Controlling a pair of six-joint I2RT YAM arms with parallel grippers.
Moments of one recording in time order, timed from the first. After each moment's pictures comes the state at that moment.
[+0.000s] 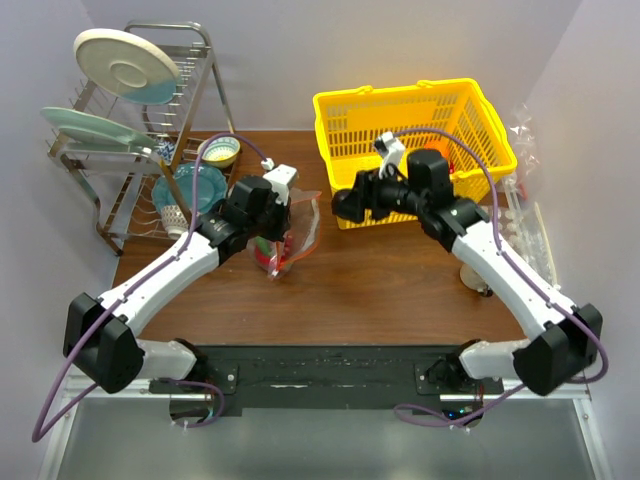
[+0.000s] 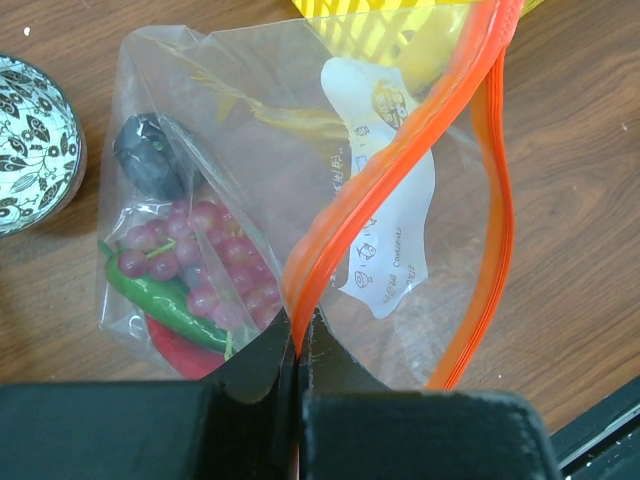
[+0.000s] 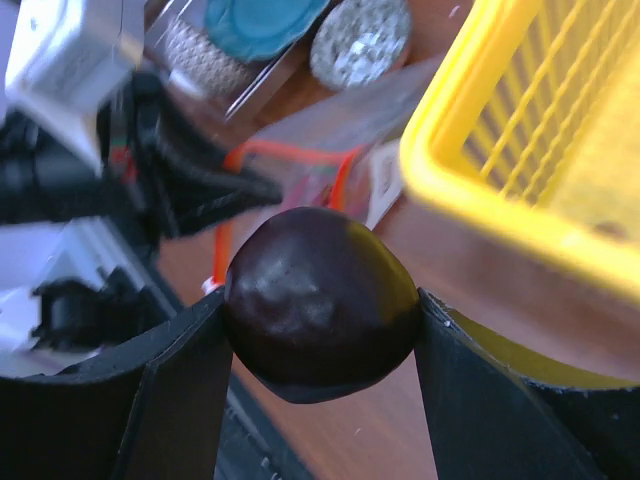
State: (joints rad) left arm -0.57 1.32 1.07 -0.40 0.01 -0.17; right arm 0.49 1.33 1.27 -0.38 -0.42 0.34
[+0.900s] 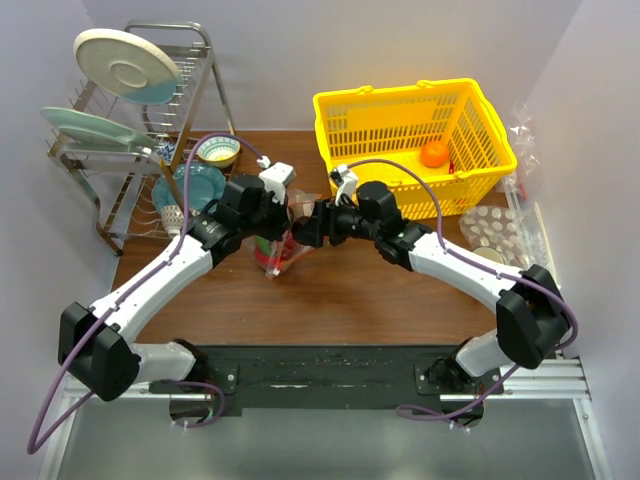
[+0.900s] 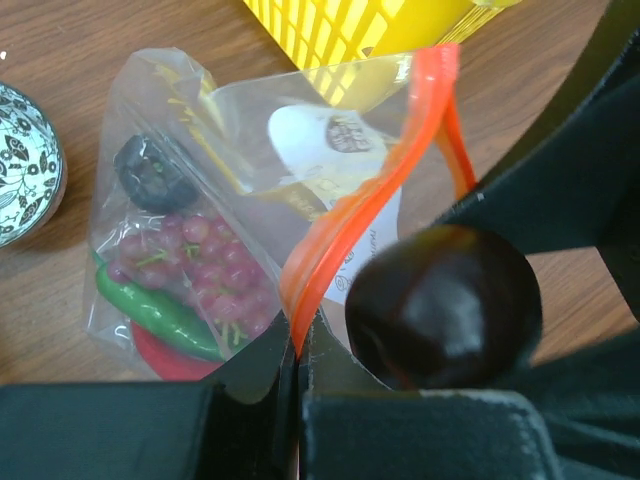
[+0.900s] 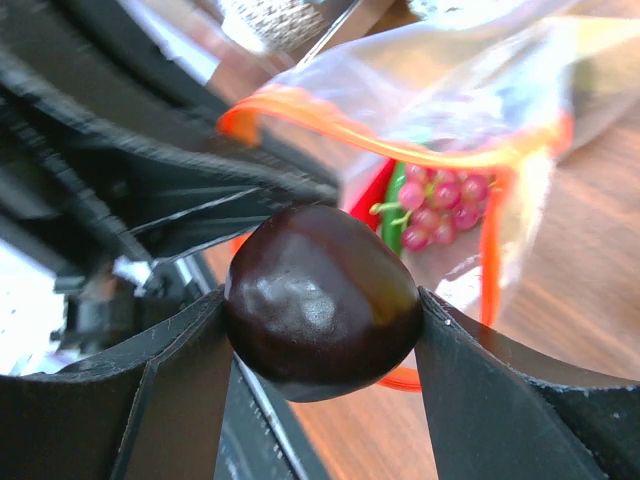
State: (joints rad) left arm -0.55 1.27 1.07 -0.40 0.08 -0.17; right arm 0.71 1.47 1.03 0.08 -0.36 0.54
